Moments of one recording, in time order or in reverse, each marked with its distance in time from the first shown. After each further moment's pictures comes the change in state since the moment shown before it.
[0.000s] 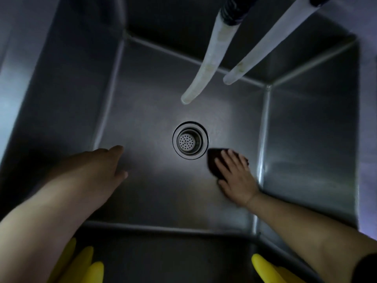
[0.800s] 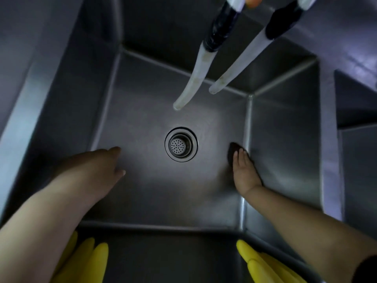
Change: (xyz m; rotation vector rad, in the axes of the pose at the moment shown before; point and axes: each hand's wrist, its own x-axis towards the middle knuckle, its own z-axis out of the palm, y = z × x) left_hand -0.001 -0.002 0.002 0.034 0.040 0.011; right_hand -0.009 0.024 -0.029 -0.073 -0.342 0.529
